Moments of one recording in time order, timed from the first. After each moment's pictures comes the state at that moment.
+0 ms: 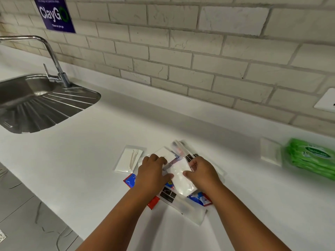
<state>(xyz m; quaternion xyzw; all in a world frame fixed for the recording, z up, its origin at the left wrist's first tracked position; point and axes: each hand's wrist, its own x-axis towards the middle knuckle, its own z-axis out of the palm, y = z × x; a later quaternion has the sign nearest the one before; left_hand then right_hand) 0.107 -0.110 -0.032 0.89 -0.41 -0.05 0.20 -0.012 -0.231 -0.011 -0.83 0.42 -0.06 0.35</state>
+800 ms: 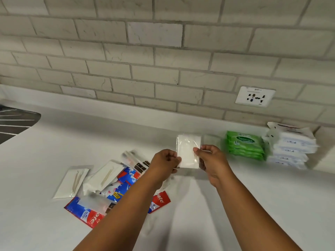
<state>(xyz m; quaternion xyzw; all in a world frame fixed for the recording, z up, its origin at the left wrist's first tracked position) -0.003 -0.246 0.011 0.66 -0.30 -0.41 0.55 -0.136 -0.337 0.023 -0.49 0.47 -0.37 0.64</state>
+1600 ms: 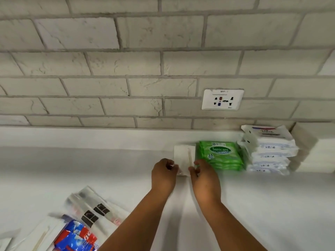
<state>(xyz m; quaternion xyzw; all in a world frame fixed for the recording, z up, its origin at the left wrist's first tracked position) -0.056 -0.415 -0.036 0.77 -0.39 -0.24 0.44 -0.179 -0.443 -0.049 -0.70 0.59 -0.36 0.20</state>
